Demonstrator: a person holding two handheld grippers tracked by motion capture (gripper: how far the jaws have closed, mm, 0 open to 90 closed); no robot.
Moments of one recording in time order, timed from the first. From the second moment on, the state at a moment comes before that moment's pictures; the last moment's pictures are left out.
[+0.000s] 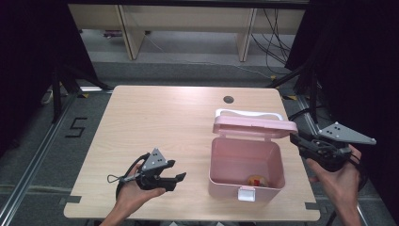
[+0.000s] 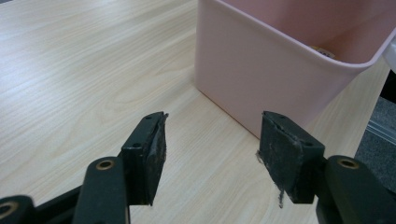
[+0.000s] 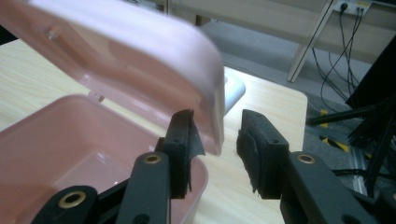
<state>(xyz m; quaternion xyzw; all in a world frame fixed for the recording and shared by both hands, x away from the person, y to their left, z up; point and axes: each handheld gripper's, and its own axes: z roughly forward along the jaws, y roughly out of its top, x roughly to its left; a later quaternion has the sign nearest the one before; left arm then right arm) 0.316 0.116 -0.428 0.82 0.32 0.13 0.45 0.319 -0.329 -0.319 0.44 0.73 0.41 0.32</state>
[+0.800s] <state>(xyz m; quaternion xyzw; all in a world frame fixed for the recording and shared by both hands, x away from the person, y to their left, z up) 0.316 0.115 -0.436 0.83 0.32 0.12 0.44 0.309 -0.320 -0.317 0.42 0.75 0.39 0.34</state>
